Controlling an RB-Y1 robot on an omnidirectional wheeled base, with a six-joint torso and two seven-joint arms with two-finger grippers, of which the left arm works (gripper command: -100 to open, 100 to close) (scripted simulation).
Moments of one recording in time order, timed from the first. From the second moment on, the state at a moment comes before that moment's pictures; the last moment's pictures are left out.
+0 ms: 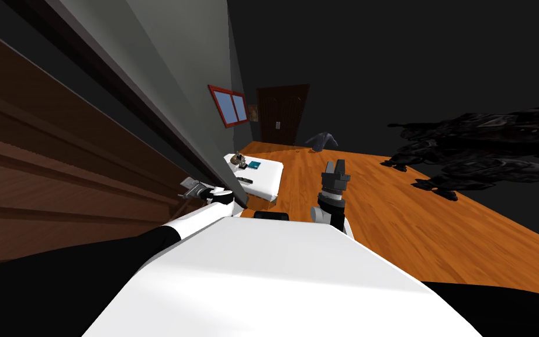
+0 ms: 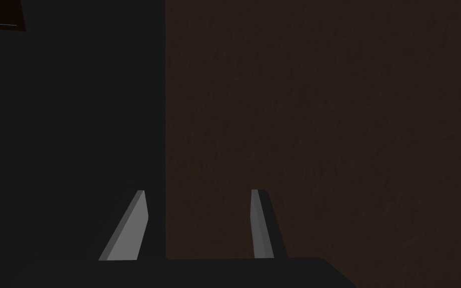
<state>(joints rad) -0.71 0.06 1.86 -0.98 -0.35 -0.59 -1.97</state>
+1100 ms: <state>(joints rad) -0.82 -0.03 2.08 -1.02 -0.25 -0.80 -2.10</state>
